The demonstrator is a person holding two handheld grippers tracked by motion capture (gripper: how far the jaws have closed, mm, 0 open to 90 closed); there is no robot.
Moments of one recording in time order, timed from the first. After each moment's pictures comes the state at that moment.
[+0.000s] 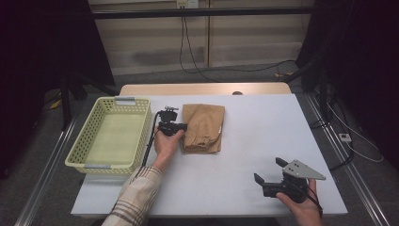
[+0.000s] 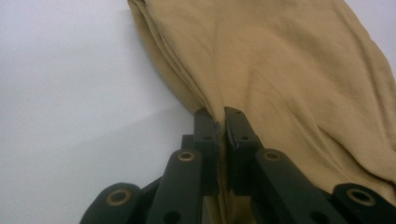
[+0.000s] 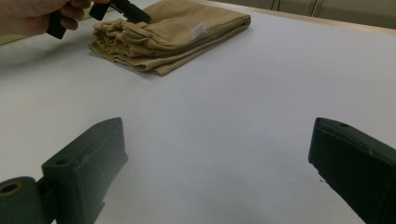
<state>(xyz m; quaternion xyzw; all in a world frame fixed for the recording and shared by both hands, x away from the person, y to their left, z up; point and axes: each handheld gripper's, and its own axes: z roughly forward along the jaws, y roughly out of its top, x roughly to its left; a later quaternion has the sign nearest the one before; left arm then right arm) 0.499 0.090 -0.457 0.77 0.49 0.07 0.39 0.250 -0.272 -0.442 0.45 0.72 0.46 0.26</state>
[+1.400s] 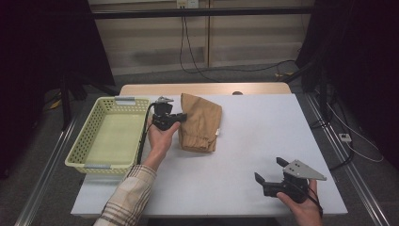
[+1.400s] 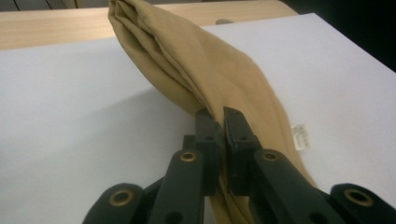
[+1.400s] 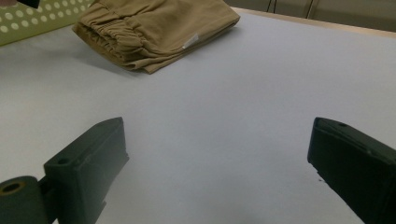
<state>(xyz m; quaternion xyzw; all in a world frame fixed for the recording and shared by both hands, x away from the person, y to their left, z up) 0.484 0.100 -0.401 0.77 0.44 0.09 0.46 0.249 -0.272 -0.441 0.45 0.72 0.46 0.27</state>
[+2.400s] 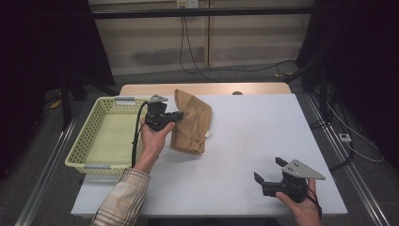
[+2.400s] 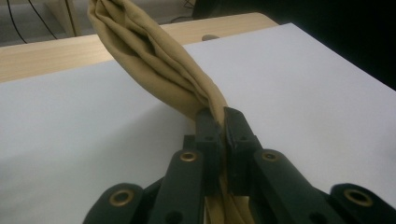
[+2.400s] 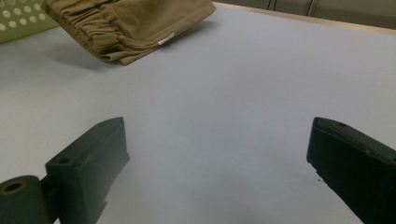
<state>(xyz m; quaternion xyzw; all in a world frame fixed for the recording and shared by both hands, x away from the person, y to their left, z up) 0.463 0.114 -0.372 0.77 0.40 0.10 0.48 0.251 -0.270 -0.442 0.45 0.72 0.46 0.27</state>
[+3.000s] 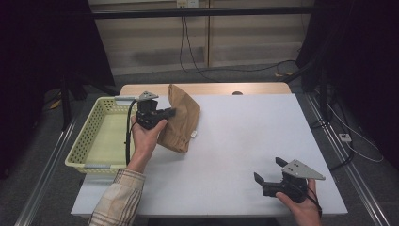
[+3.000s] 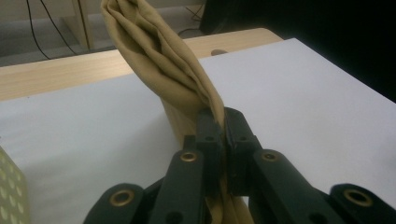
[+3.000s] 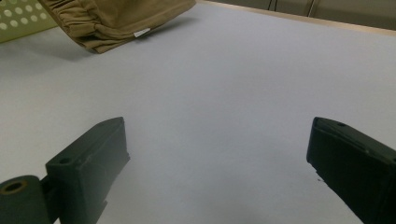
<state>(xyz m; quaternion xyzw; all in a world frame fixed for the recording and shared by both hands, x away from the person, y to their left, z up) 0.458 0.135 -0.355 0.76 0.41 0.12 0.49 0.250 -0.271 -0.442 0.45 0.72 0.46 0.27</state>
